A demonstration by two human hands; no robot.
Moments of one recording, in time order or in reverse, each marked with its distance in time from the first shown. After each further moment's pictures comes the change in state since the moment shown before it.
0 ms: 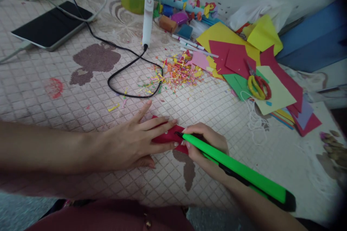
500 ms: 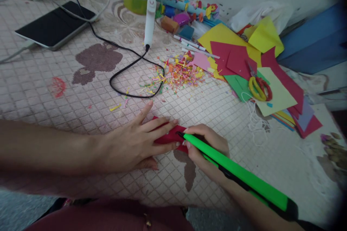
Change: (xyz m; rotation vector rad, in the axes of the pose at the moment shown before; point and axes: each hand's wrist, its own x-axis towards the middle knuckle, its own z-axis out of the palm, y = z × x) left_hand 0.001 0.007 0.007 -0.014 0.029 -0.030; right_hand 0.003 -0.006 0.000 -0.073 0.036 -0.051
